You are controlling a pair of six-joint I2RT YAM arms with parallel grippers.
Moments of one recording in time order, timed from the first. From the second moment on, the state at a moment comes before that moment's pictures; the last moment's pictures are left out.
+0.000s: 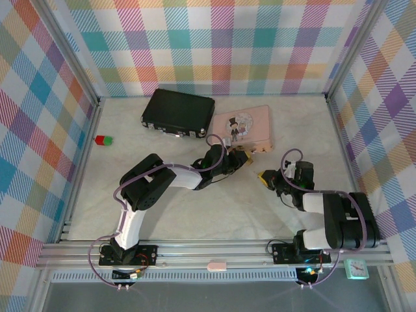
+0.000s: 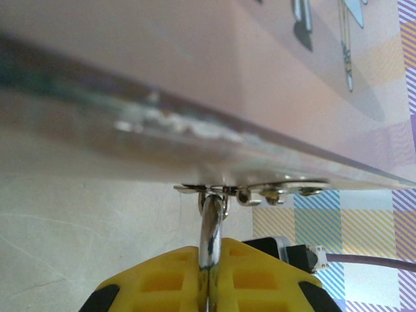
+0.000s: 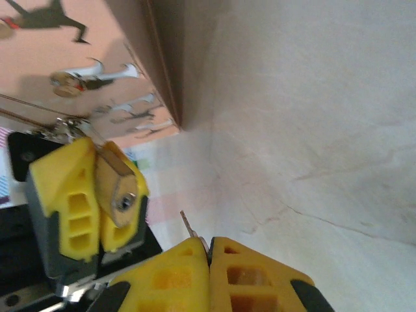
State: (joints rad) left arm -0.82 2.07 1.10 0.68 0.17 -1.29; right arm 0.02 1.44 0.25 0.64 -0.77 1.15
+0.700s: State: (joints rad) left arm -0.82 2.07 1.10 0.69 0.16 -1.31; right arm 0.02 1.49 0.25 0.83 -0.82 1.23
